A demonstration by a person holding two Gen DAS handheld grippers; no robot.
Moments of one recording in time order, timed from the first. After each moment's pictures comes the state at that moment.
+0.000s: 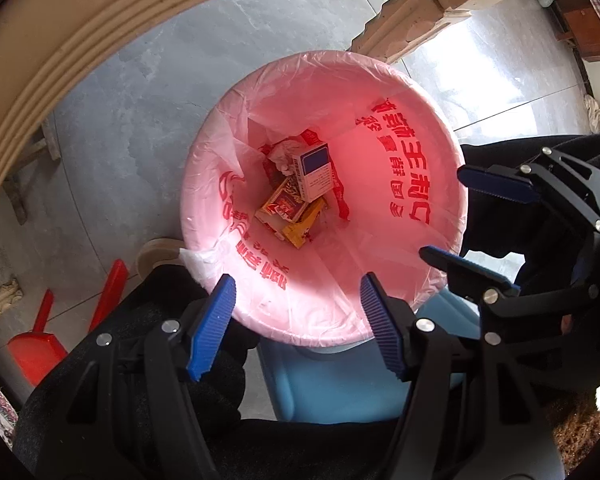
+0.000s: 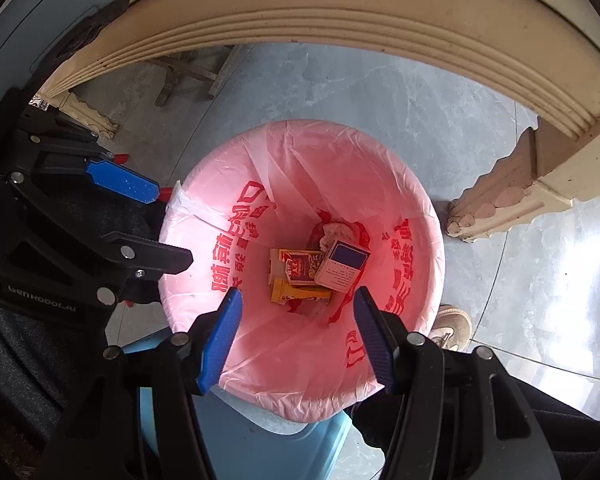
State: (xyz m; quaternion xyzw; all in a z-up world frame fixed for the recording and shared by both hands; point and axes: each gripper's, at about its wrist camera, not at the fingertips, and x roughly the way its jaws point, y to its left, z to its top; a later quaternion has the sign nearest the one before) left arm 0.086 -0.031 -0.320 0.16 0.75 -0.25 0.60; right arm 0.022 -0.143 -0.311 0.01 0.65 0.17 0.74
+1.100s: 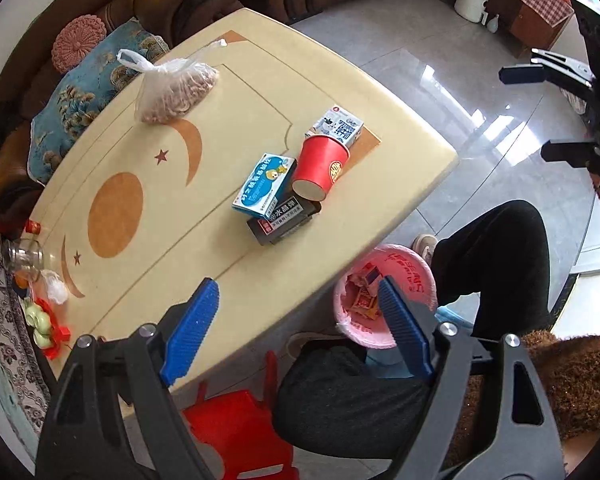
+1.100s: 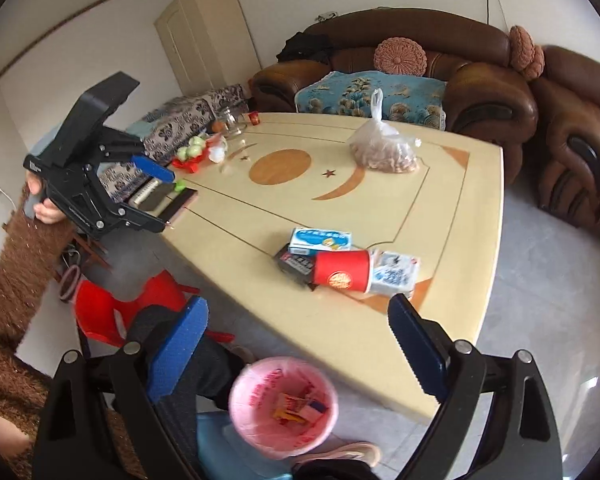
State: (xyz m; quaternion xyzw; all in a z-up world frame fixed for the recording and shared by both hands) left arm 0.202 -0.008 0.077 0.28 0.56 -0.29 0.73; right arm 0.112 -0.258 0.080 0.00 0.42 0.29 0.86
